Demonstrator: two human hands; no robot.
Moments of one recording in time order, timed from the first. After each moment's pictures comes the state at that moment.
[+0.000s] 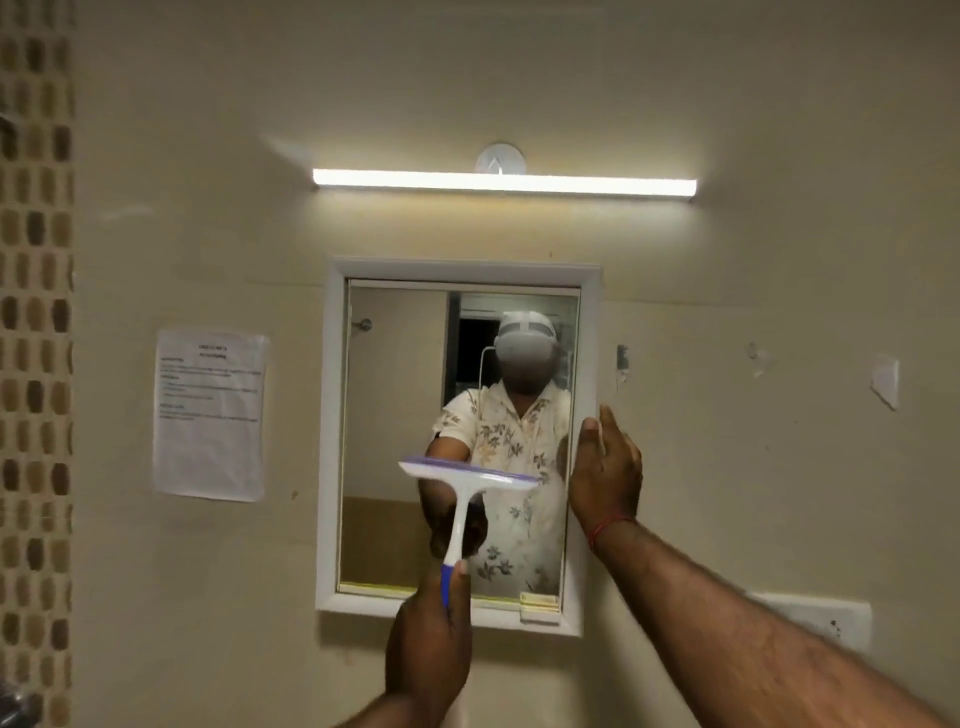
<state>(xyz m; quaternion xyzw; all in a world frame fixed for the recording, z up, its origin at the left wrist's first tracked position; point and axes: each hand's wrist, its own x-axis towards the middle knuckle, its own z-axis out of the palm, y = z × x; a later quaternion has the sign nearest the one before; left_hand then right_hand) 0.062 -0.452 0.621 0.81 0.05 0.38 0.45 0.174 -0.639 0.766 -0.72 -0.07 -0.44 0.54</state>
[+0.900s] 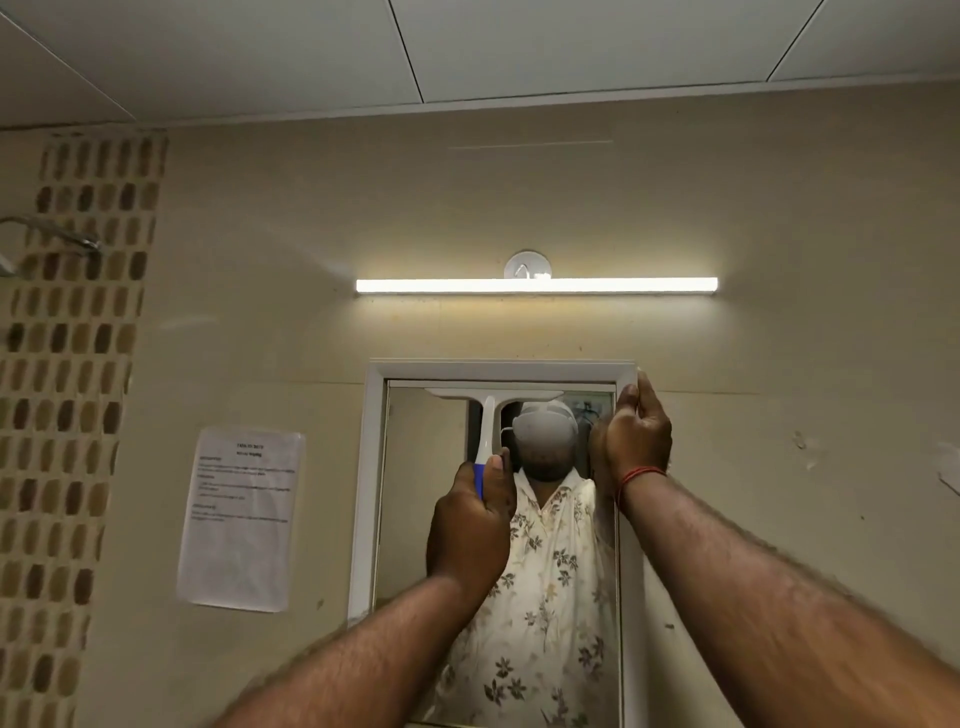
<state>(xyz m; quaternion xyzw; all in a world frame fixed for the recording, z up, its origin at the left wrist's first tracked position) 0.109 -0.427 0.831 0.73 -0.08 0.46 0.51 0.182 -0.607 0.934 -0.57 -0.09 -0.41 0.71</state>
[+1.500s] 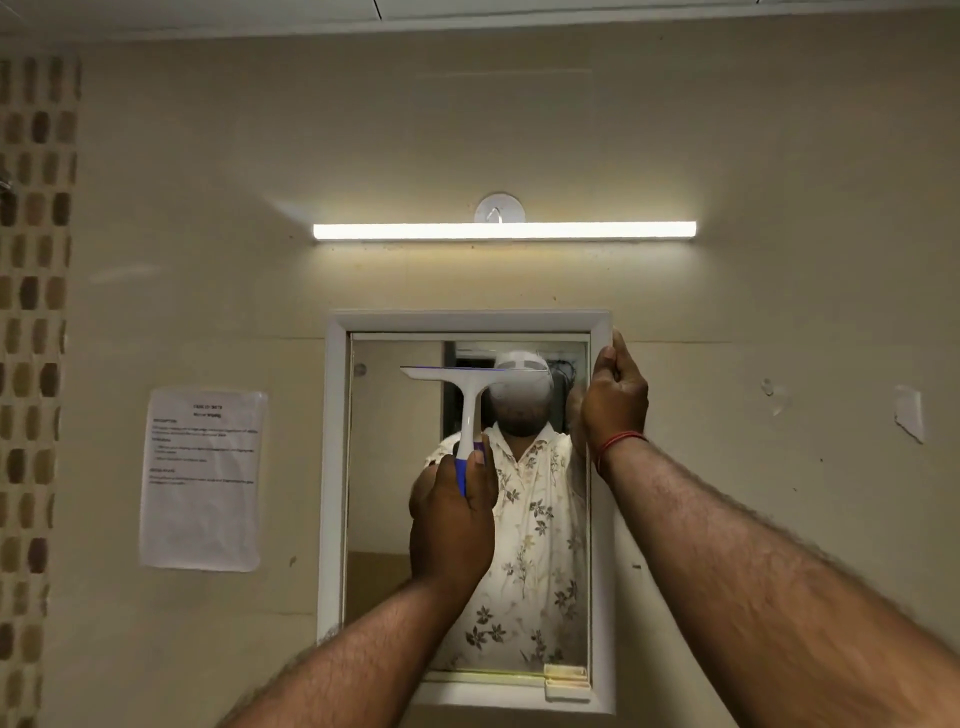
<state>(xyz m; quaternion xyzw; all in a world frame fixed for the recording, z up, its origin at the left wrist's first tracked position) 0.140 -0.439 0.775 0.75 -0.02 0.48 0.45 0.184 -0.613 0.913 -0.56 -0.12 -0.41 0.71</state>
